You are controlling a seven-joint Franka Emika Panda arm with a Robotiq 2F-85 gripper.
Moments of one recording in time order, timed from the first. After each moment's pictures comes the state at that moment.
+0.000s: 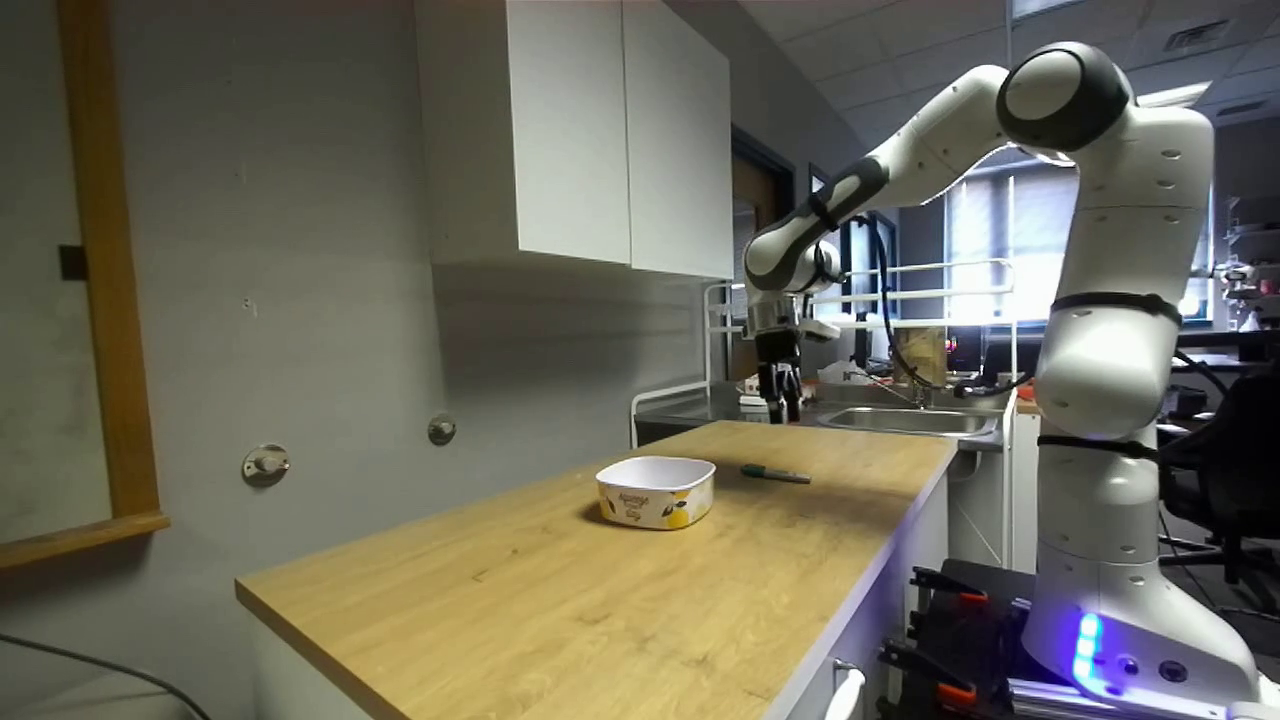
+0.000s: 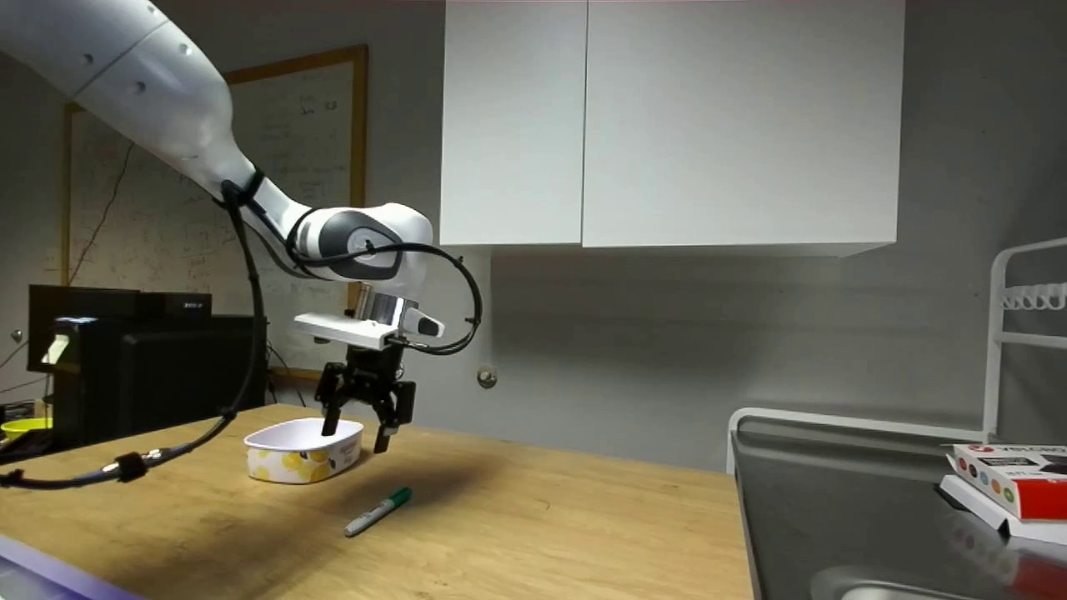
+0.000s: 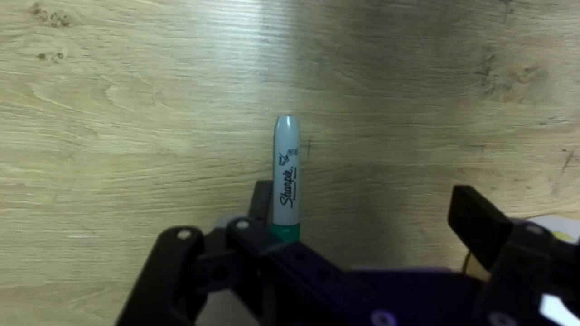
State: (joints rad) arm -0.08 -0.17 -0.20 -2.30 0.03 1.96 -0.32
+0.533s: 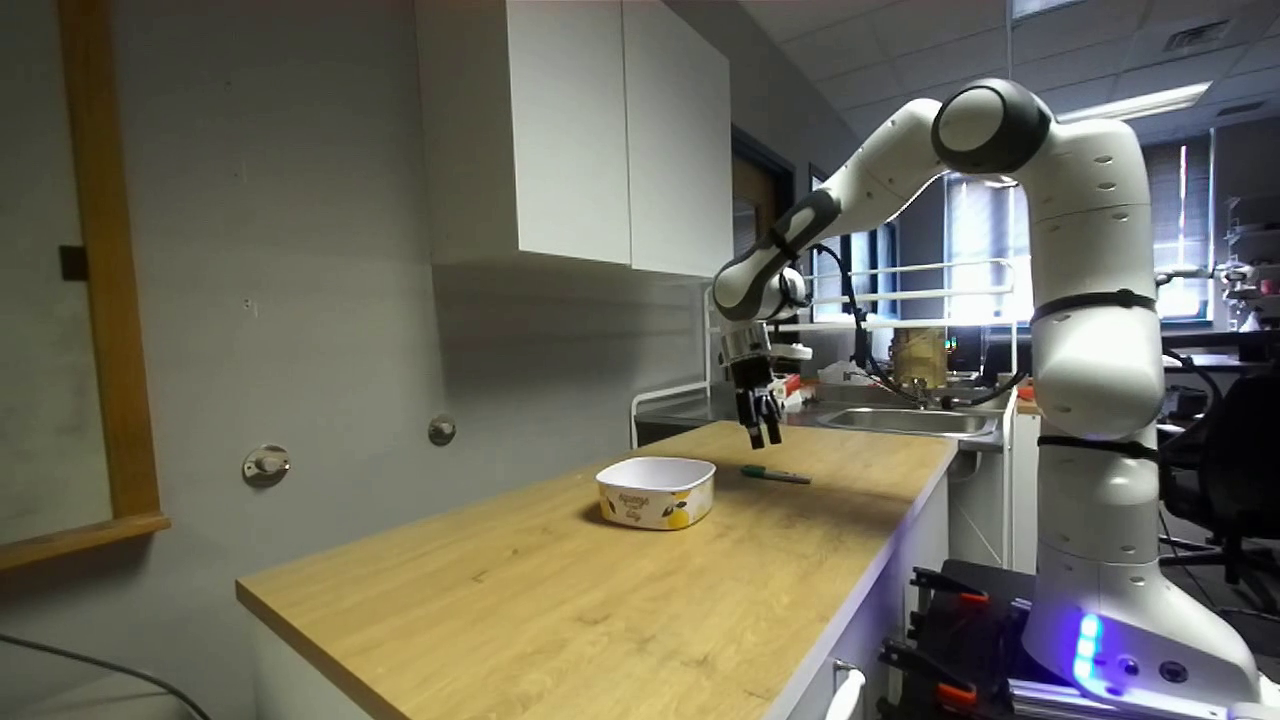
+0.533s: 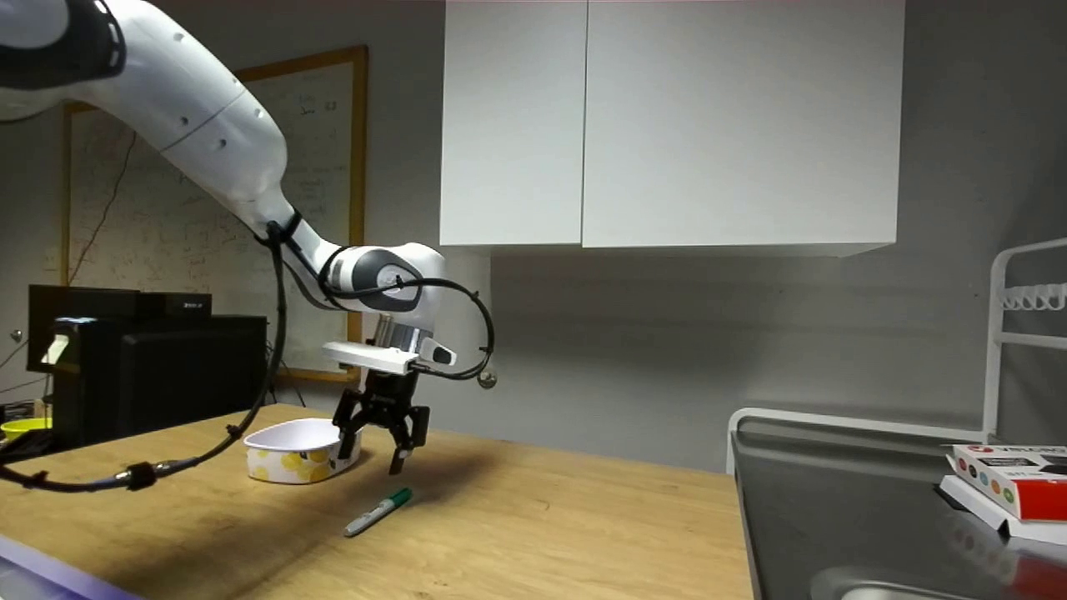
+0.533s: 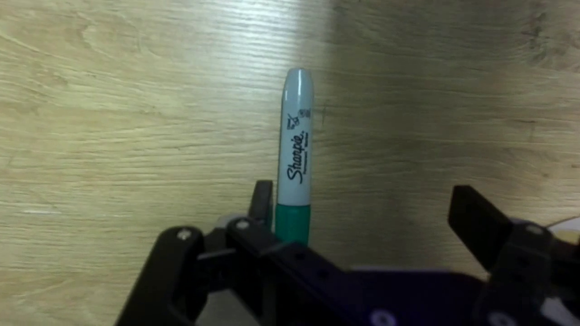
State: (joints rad) arm -0.08 0.05 -0.16 -2.17 0.03 1.96 -0.32
